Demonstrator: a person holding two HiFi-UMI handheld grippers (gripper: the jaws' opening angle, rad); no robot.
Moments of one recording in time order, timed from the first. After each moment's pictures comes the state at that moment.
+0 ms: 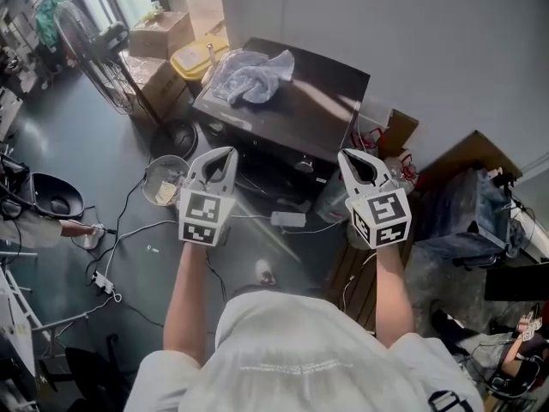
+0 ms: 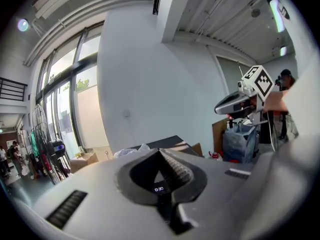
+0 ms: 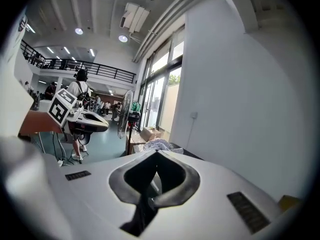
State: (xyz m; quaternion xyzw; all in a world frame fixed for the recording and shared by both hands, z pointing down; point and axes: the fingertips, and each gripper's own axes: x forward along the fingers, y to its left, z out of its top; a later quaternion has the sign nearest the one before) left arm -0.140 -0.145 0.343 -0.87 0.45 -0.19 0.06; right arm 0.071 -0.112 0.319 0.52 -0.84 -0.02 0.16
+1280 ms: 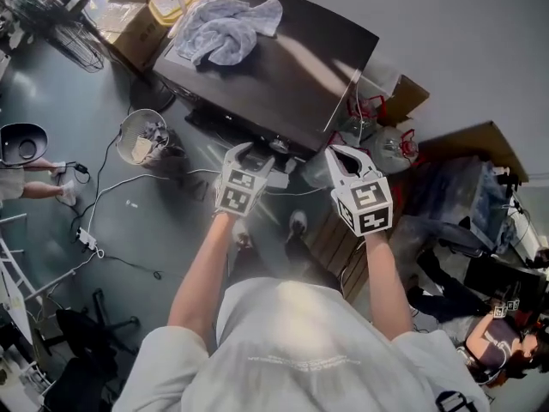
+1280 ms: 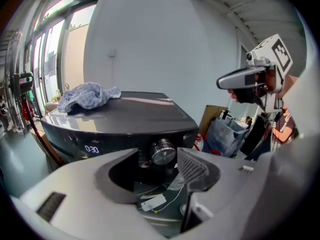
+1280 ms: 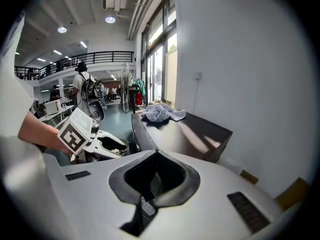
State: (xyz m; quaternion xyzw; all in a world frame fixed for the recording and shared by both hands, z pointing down) left arm 0.013 -0.199 0.593 -0.86 0.39 -0.29 -0.17; right arm 0.146 -0.185 0.474 0.46 -0.84 0.12 0.26
